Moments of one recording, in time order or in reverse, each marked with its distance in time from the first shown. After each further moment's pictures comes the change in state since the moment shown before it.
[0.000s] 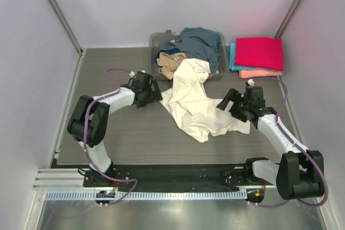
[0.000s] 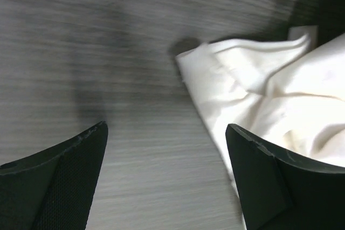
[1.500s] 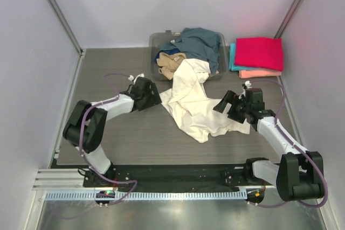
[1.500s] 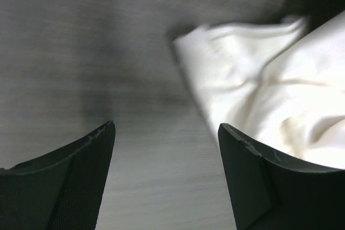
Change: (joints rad) left arm -0.040 -0.082 -0.139 0.131 -0.048 -0.047; right arm 0.000 -0.009 -0.049 0.056 -0.116 -0.018
